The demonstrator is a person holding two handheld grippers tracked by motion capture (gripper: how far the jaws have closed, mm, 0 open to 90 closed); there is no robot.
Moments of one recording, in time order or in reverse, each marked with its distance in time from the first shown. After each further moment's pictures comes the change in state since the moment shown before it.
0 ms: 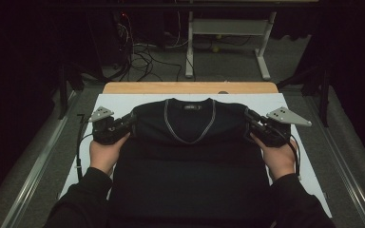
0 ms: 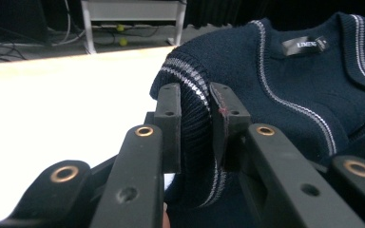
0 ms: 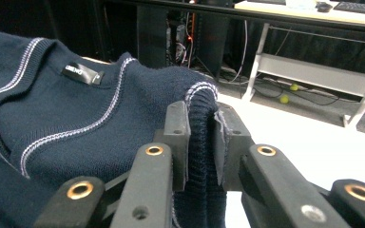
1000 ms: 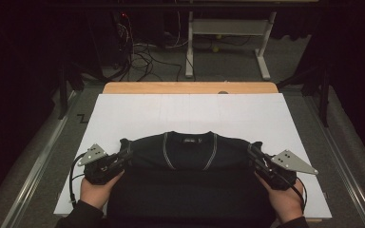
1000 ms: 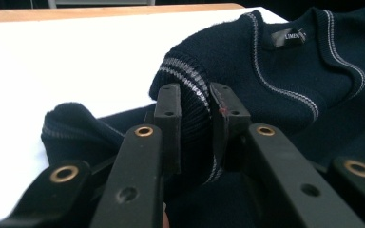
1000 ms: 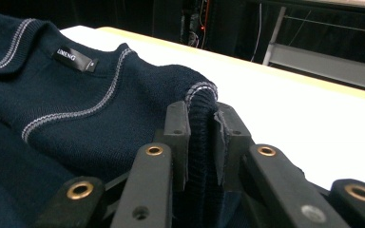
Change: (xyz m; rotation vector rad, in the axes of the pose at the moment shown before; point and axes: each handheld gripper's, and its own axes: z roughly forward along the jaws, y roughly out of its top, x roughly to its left) left arm -0.020 -0.078 -0.049 0.025 -0.099 0.027; right arm 0.030 -0.077 -0.058 0.014 0.038 -0.035
